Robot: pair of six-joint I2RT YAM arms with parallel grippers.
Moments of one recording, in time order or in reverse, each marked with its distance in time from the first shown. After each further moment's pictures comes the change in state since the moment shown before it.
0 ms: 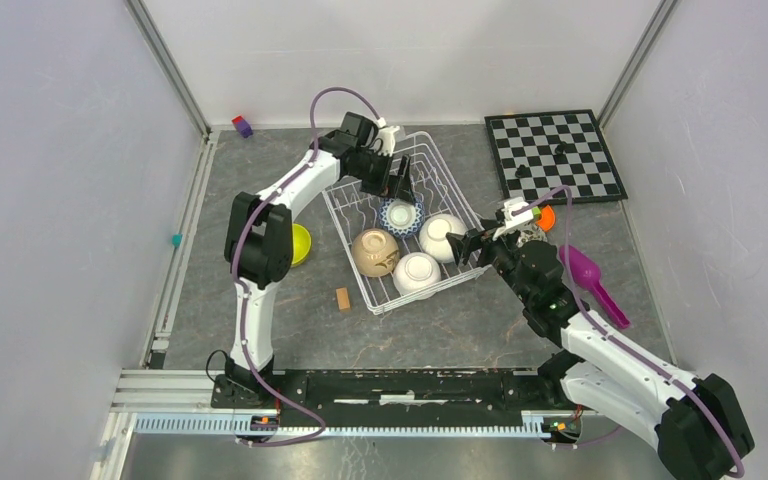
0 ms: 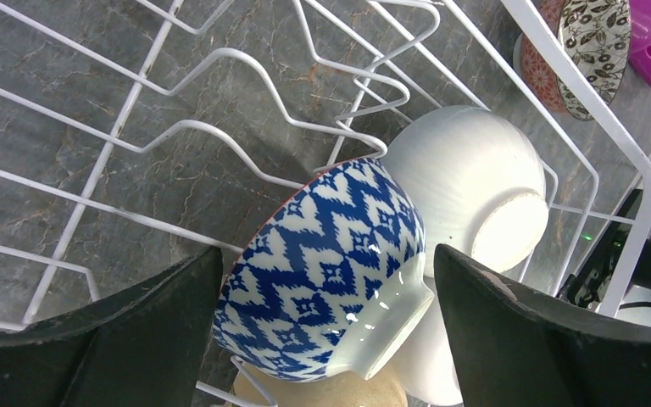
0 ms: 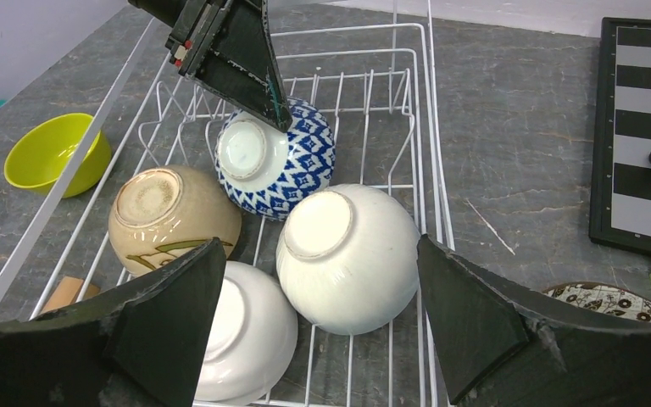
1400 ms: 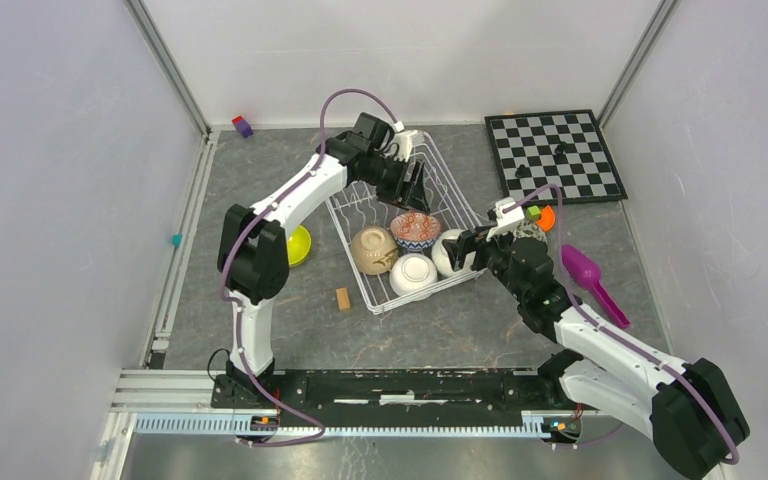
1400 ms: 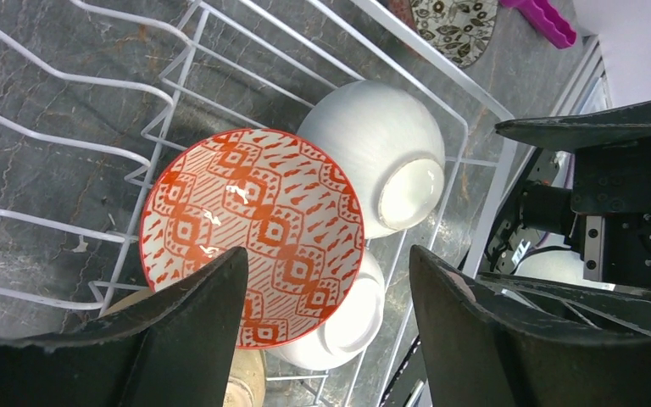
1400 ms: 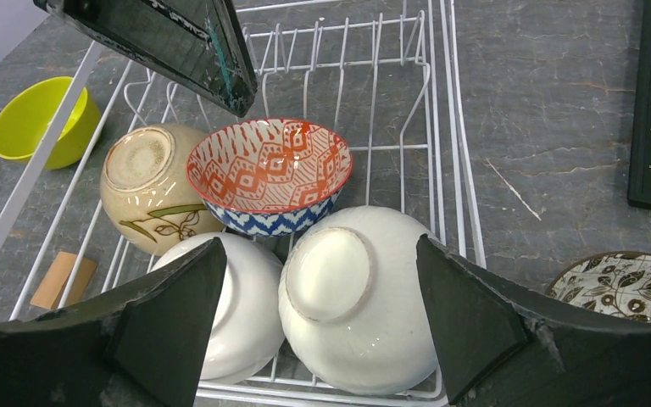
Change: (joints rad) left arm -0.100 -0.129 -0.027 -0.087 0.062 -0.072; right arm 0.000 0.077 0.000 -0.019 -0.017 0.042
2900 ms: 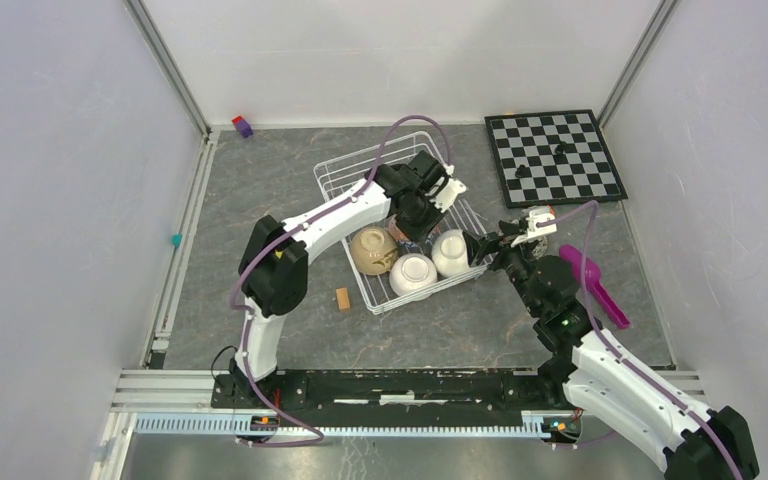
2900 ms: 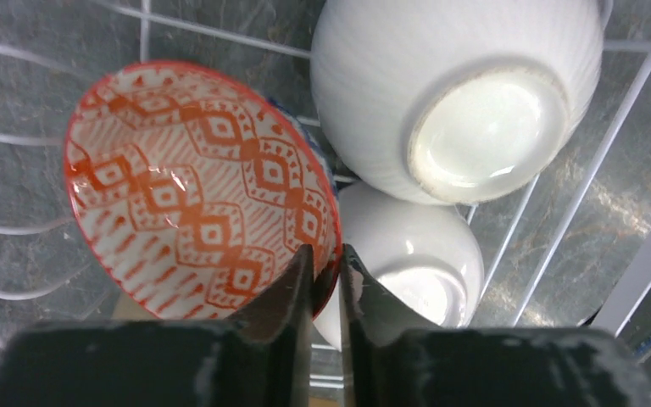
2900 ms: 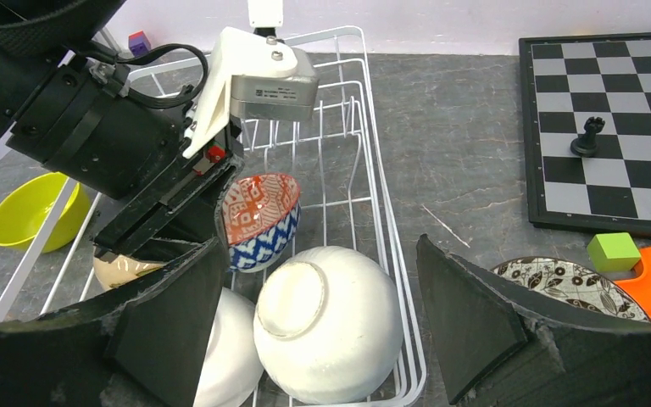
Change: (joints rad) left arm -0.261 0.013 -0.008 -0.185 -0.521 0.272; right arm 0.000 -0.248 -0.067 -0.001 0.150 -0.004
